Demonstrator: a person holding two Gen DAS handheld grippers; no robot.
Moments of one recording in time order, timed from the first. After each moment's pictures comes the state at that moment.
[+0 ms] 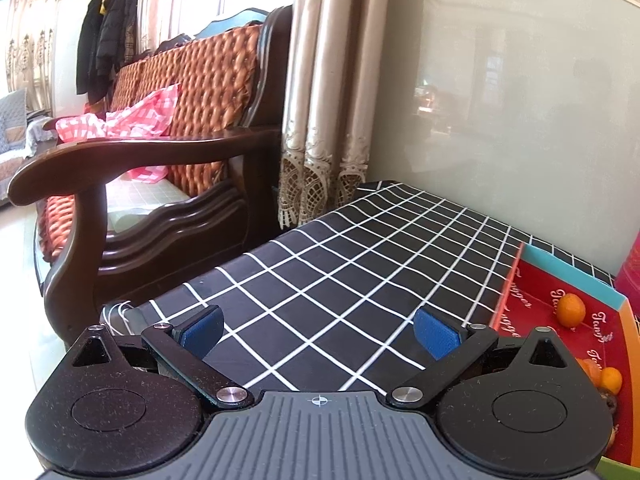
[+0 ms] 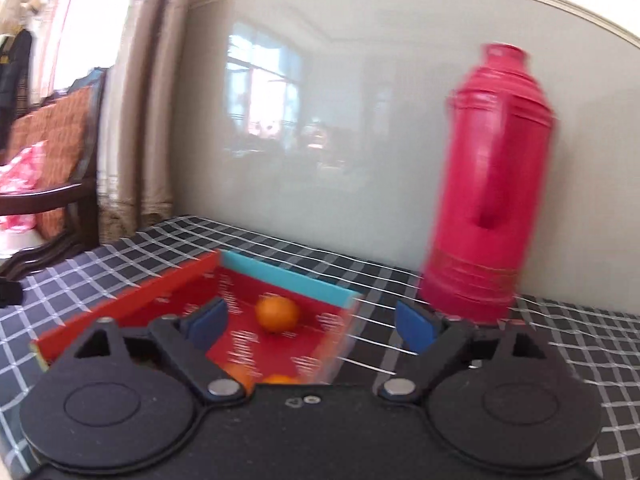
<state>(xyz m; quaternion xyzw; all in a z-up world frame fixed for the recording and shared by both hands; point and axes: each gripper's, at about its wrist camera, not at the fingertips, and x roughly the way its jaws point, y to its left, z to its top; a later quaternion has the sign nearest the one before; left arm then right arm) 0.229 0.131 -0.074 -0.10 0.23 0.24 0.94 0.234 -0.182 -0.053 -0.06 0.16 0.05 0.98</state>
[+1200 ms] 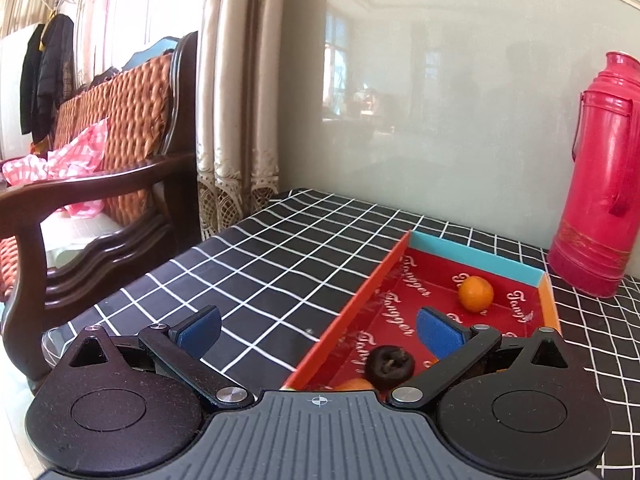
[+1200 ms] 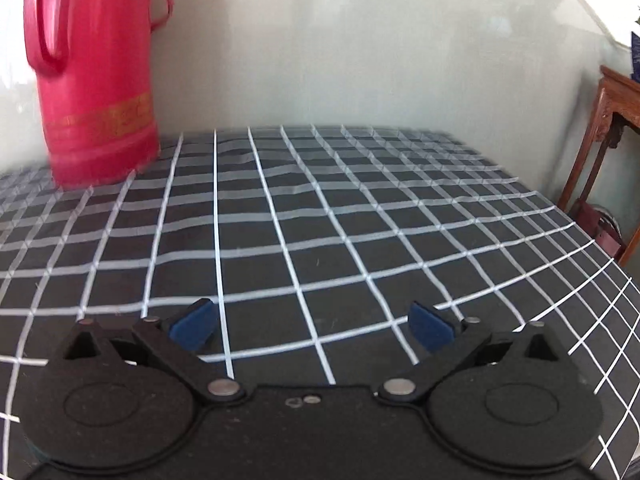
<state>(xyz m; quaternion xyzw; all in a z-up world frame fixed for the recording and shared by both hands) 0.248 0.048 -0.060 -0.06 0.22 0.17 0.96 0.250 -0.408 -0.120 0.05 0.32 -0.26 0.91</state>
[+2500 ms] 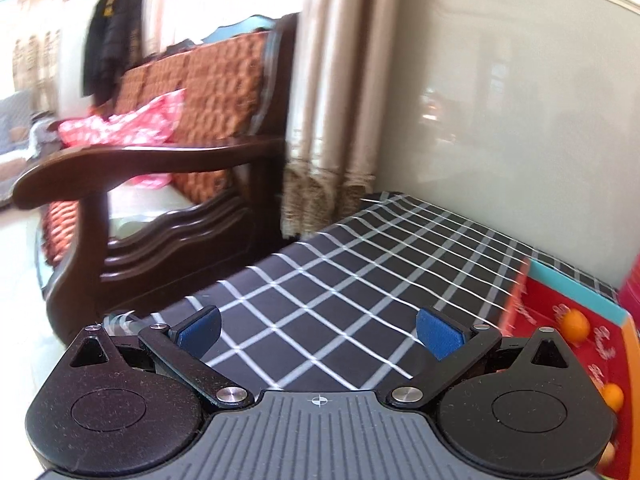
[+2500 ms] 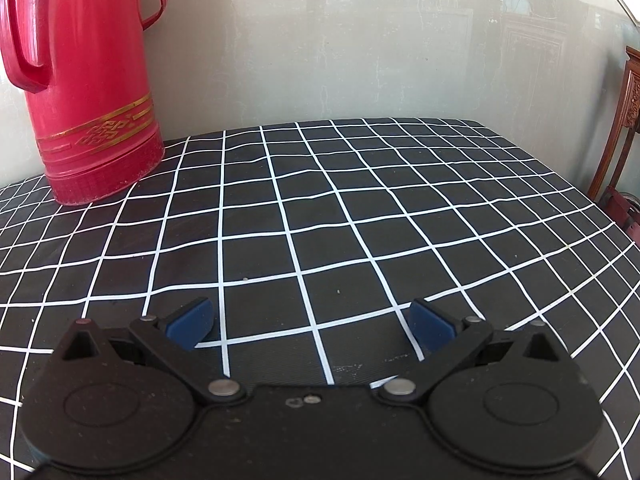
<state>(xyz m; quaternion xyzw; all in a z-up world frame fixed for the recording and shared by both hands) 0.231 0.146 -0.066 -0.11 0.22 0.26 0.93 0.285 -0.427 -0.127 0.08 0.32 -0.23 0.92</state>
